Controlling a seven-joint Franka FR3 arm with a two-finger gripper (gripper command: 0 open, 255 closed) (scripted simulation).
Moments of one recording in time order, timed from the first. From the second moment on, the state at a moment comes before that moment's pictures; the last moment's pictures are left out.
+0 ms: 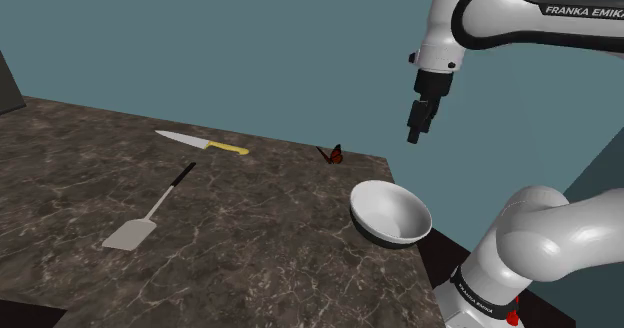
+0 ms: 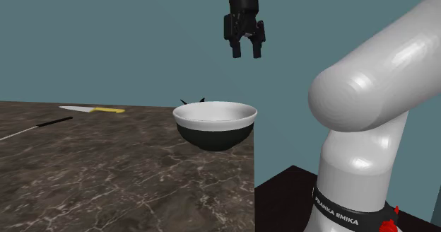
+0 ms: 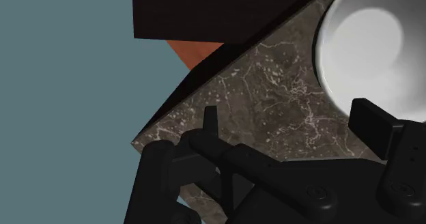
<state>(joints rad) 0.00 -0.77 -0.02 -2.42 -0.04 1.53 -0.12</state>
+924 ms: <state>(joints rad) -0.04 -0.41 0.09 -2.40 0.03 1.93 0.21</state>
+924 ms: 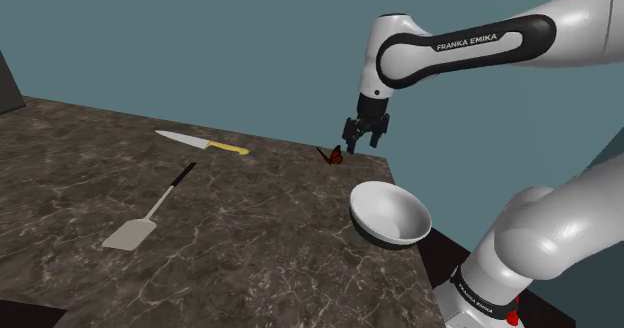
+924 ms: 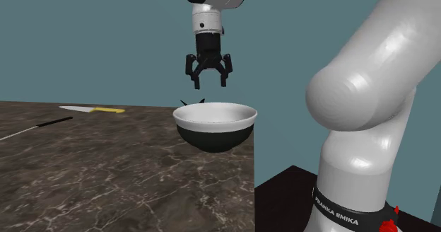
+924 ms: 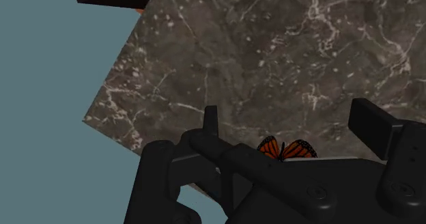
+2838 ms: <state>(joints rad) -0.07 -0.07 0.13 -2.32 -0.01 2.23 0.44</state>
